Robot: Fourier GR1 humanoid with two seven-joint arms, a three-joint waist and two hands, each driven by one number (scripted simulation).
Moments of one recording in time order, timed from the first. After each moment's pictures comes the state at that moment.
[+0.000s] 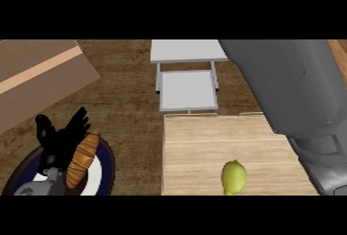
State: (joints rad) left arm -0.05 0.21 0.05 -1.37 0.15 0.02 0.29; right arm -1.40 -0.16 0.09 -1.06 0.64 0.10 0.81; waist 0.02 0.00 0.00
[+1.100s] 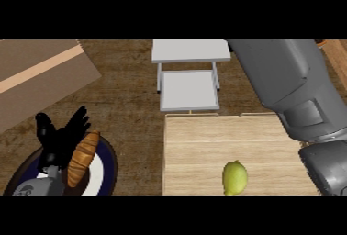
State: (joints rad) left arm -0.07 0.20 0.07 -1.33 0.14 -0.01 0.28; right arm -1.51 -0.15 -0.02 -0.58 0.72 -0.11 0.43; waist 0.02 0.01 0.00
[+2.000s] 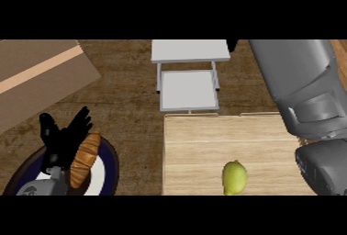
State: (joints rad) left arm -0.06 0.18 0.06 -1.37 0.12 0.00 0.30; right arm -1.53 -0.14 -0.25 -0.59 0.55 -0.31 0.42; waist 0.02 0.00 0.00
